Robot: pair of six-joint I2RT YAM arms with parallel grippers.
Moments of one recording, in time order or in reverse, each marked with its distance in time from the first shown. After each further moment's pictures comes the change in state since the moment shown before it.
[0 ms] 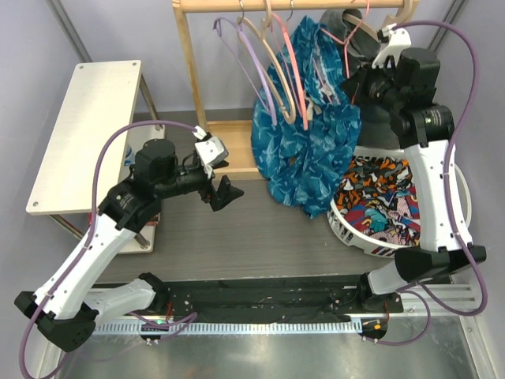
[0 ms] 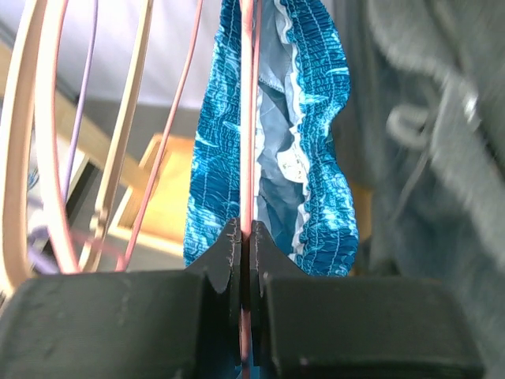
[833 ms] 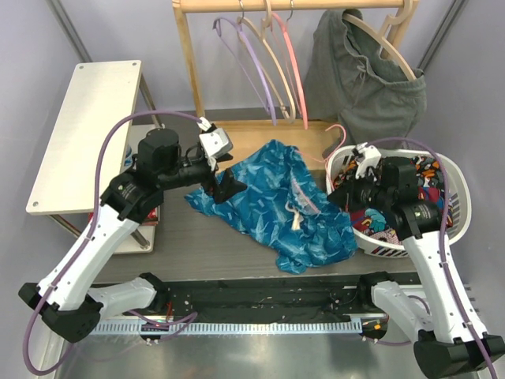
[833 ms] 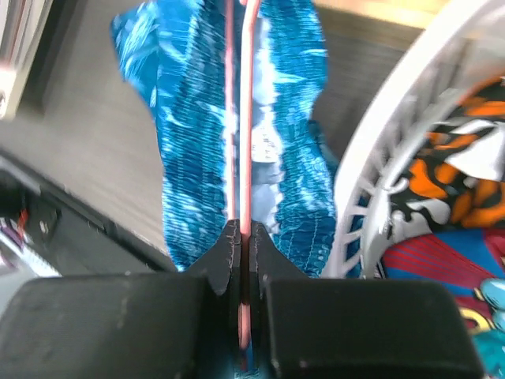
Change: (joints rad) left arm 0.000 0.080 0.108 -0.040 0.027 0.027; right arm 0.051 -0.642 -0.952 -0.081 -0.227 -0.042
